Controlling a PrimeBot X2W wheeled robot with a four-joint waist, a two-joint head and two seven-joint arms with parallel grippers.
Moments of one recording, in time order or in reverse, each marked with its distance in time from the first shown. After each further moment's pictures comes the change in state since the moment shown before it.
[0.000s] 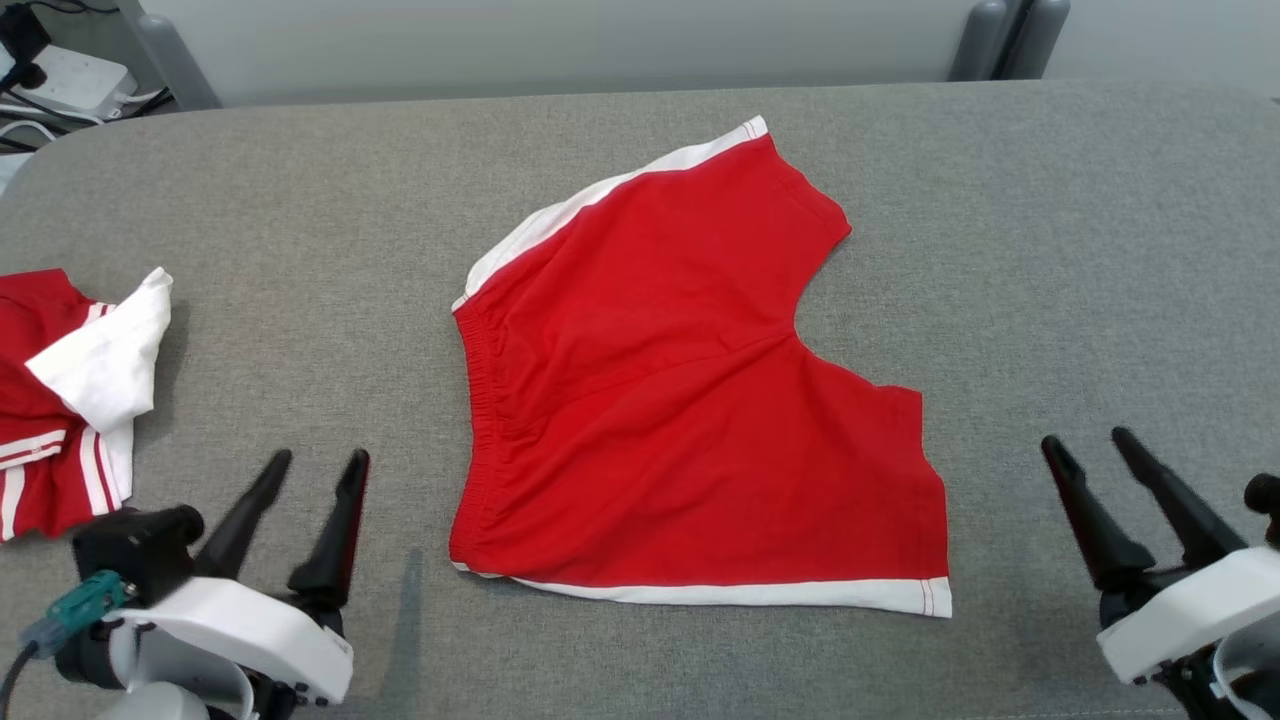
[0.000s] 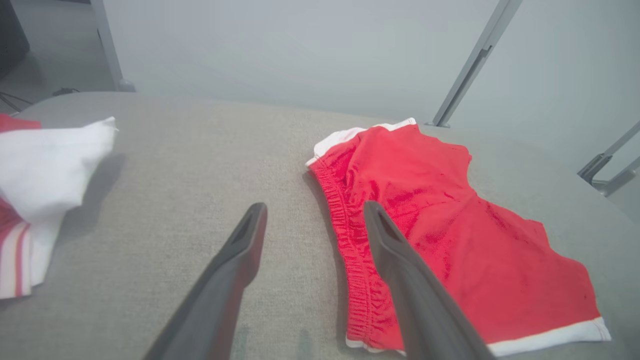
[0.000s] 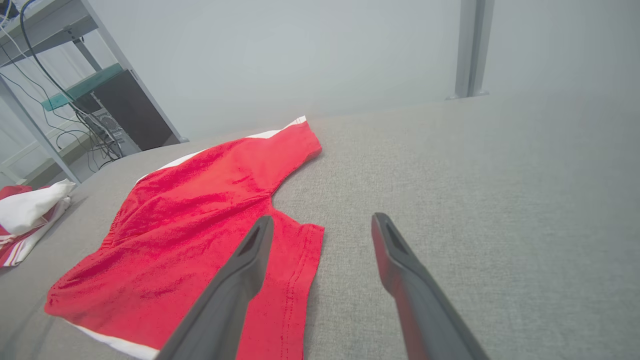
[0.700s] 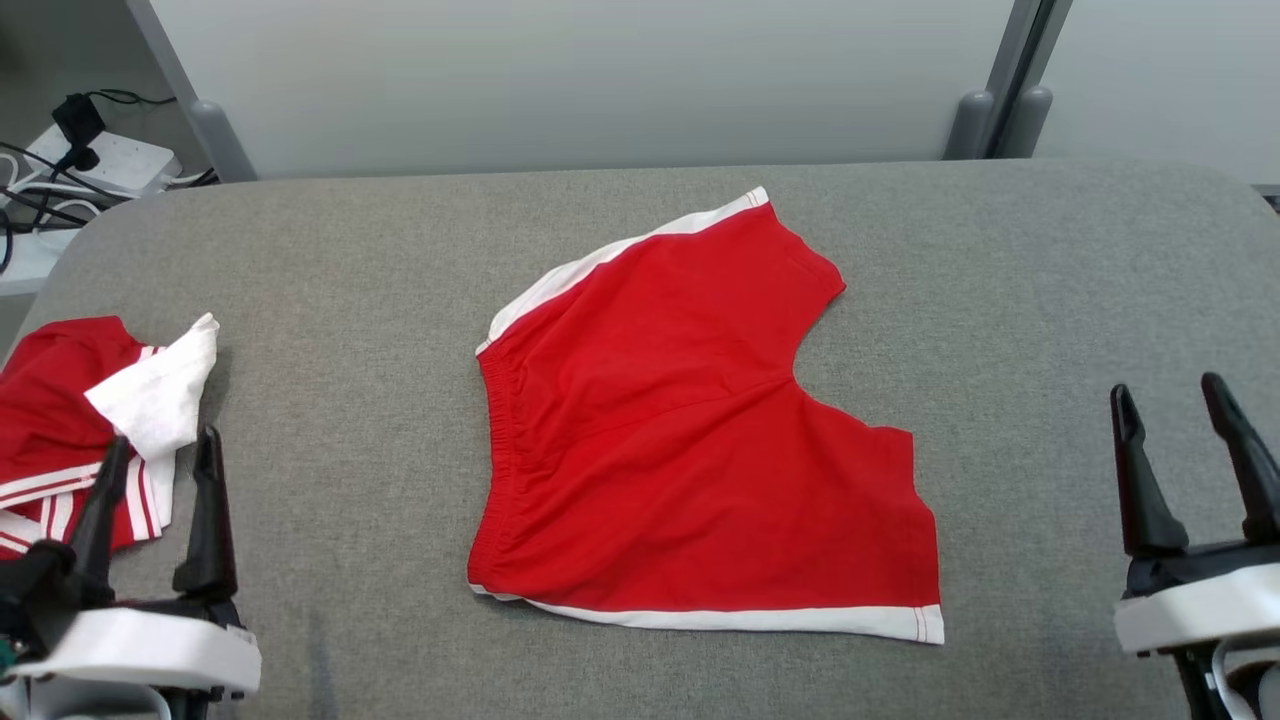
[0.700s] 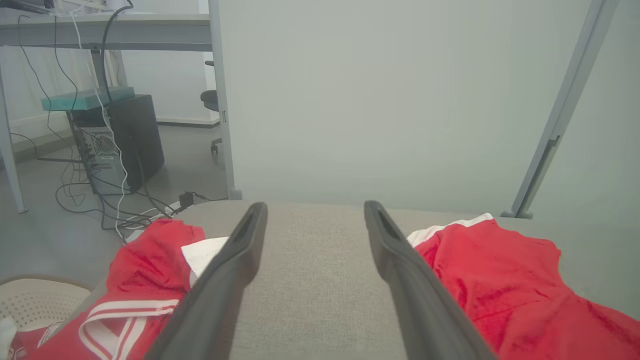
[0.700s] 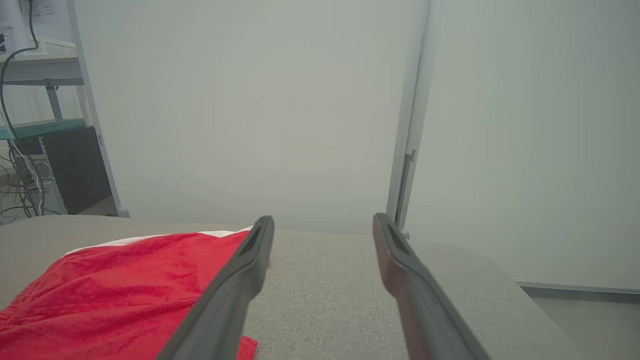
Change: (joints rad) left arm 0.168 -0.123 0.409 0.019 0.330 0.007 -0.050; right arm -0.066 0.105 -0.140 0.102 -0.400 0.000 -0.312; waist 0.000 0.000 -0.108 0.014
